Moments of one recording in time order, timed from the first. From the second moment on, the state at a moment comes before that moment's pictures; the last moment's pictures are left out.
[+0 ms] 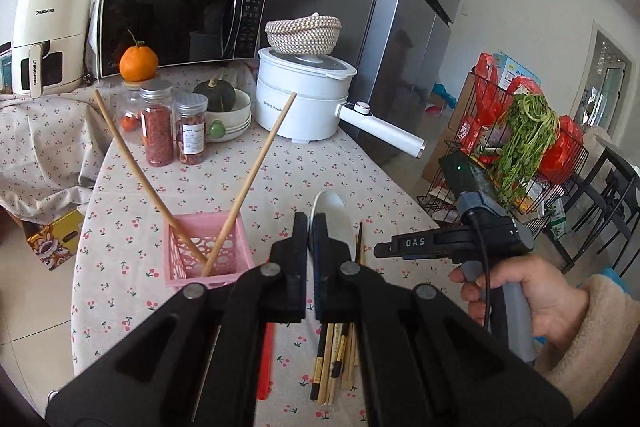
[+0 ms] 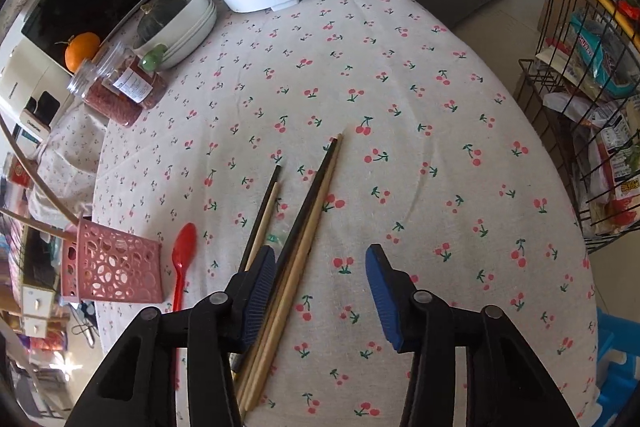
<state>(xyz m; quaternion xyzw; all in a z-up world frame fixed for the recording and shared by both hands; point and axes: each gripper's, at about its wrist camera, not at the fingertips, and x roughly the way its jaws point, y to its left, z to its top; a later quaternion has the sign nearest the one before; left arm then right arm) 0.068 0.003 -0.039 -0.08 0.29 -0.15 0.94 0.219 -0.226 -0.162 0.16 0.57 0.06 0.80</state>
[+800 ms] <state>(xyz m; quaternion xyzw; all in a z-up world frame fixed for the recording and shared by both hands) 0.068 0.039 -0.032 -0.10 0.29 -0.11 0.94 0.247 -0.195 -0.185 0.10 0.61 0.02 0.78</state>
